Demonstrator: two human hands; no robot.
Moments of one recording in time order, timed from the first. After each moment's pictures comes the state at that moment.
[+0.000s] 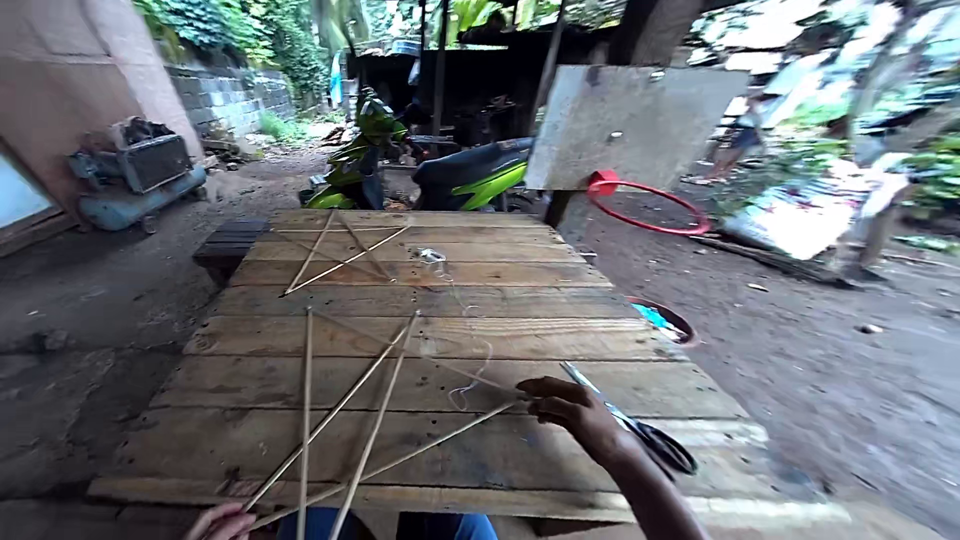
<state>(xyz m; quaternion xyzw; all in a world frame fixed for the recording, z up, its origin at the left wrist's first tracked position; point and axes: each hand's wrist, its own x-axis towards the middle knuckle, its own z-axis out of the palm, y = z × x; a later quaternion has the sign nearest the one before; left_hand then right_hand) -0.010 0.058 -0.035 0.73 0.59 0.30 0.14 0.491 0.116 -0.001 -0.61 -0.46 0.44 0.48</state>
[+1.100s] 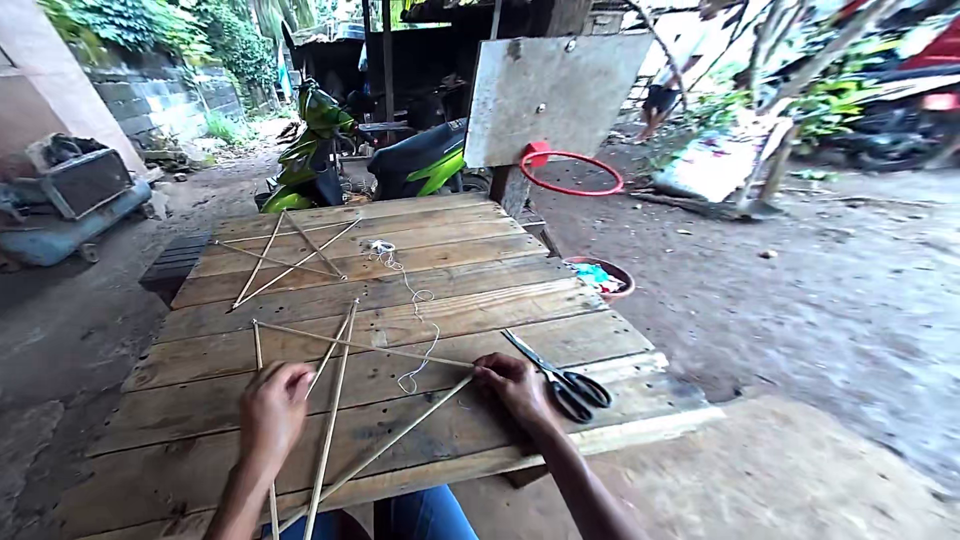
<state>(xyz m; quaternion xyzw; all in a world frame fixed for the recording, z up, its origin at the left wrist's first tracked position) 0.157 0.178 0.049 0.77 0.51 0.38 0.10 0.494 0.114 -0.042 -0.58 -0.47 0.32 0.58</state>
